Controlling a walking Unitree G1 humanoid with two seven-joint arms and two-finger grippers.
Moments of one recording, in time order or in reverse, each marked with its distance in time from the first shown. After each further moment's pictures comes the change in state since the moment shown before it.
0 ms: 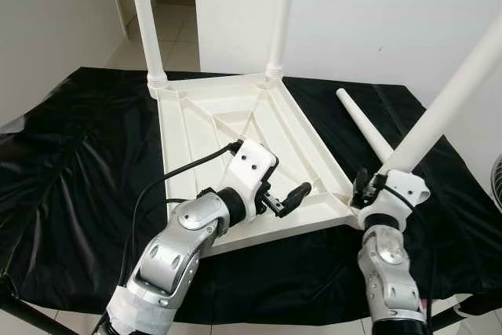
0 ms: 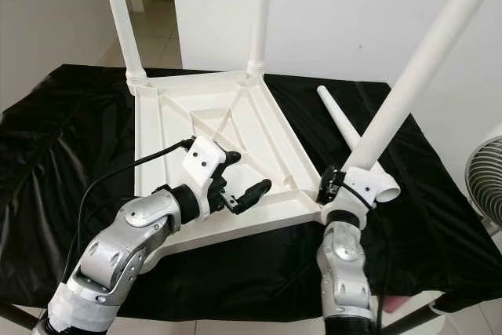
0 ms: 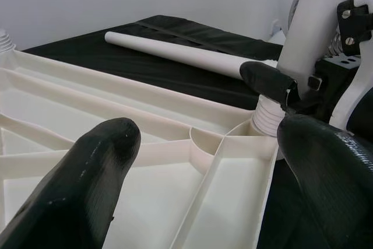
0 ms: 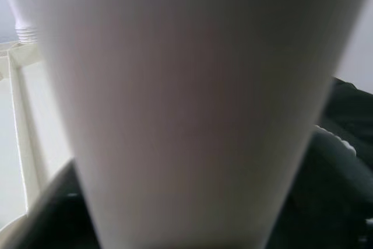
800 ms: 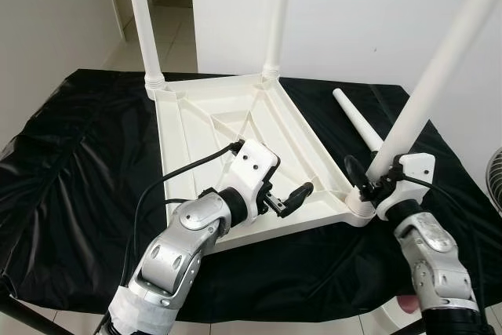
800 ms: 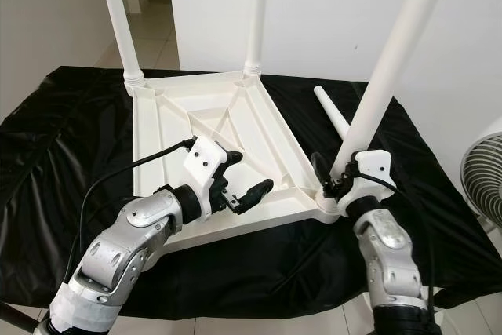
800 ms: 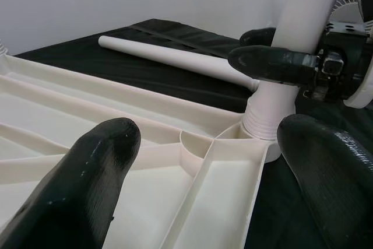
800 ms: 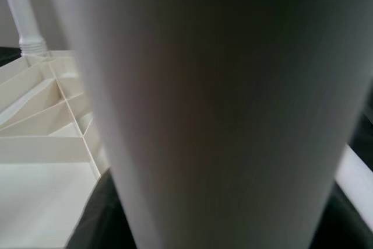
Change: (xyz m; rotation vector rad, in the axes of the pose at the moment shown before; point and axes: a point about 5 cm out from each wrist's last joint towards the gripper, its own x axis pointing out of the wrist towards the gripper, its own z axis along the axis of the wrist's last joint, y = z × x) left arm 0.001 -0.001 0.001 -0.006 -0.007 -0.003; right arm 0.014 -0.017 0.025 -0.043 -0.015 0.613
